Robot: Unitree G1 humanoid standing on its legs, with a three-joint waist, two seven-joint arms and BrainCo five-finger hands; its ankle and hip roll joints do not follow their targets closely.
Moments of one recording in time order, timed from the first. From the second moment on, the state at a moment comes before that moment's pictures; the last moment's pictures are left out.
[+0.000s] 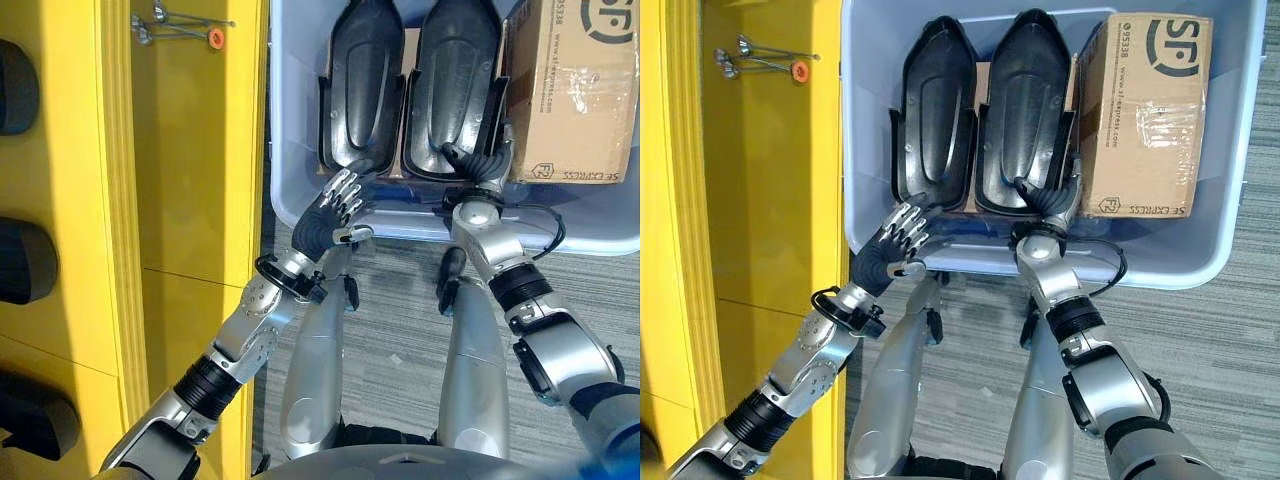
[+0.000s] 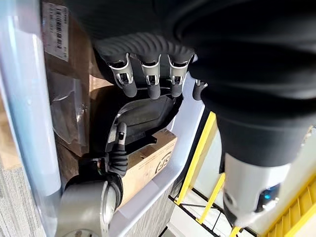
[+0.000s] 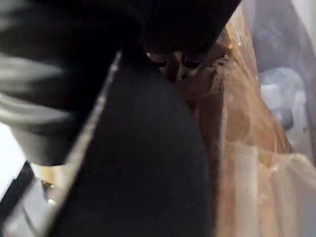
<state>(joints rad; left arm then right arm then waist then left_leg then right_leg) -0.27 0.44 -0.51 -0.09 -0.72 -0.29 -0.10 -0.80 -0.33 0.31 0.61 0.22 0.12 -0.79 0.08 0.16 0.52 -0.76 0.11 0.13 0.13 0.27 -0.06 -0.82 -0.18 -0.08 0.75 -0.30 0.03</state>
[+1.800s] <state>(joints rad) -0.29 0.45 -0.53 -0.09 -0.77 -0.33 -0.11 -0.85 -0.41 0.39 0.73 -0.07 0.08 -1.00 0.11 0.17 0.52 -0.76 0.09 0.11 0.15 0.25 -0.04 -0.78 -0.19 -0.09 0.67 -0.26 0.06</state>
